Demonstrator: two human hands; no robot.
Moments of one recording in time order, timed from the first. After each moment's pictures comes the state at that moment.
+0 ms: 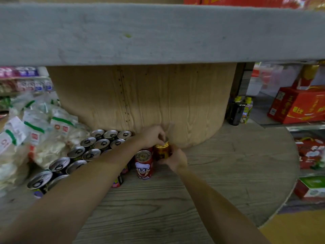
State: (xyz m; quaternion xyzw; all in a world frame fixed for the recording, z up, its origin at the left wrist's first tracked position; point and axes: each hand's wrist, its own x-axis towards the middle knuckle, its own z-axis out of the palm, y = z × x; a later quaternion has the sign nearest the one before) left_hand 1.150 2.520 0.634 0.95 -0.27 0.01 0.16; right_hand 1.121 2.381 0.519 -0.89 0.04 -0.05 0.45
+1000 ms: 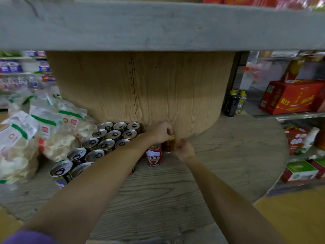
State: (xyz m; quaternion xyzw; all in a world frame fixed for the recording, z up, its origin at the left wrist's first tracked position) left_hand 1.118 2.531 0.624 0.94 -0.28 0.02 0.21; right_hand 1.086 2.393 0.528 -0.89 0.10 -0.07 0.43
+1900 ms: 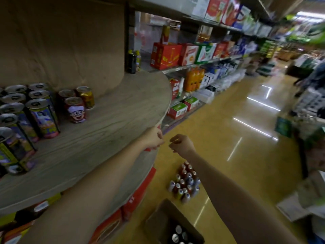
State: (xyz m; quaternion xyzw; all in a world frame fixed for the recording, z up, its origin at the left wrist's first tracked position) left_hand 0.857 2.437 0.517 0.79 -0.46 -0.24 0.32; right_hand 0.716 2.337 0.505 -0.82 0.40 -0.13 0.38
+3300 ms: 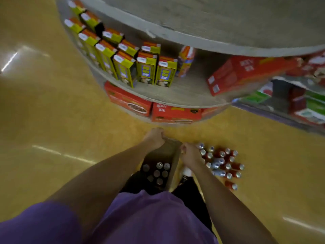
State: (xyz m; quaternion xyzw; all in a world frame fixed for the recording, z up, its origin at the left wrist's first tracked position) left_hand 0.629 2.394 0.227 0.88 0.13 -0.27 0.37; right_hand 0.615 2.207 0.261 -0.93 0.00 0.32 0.20
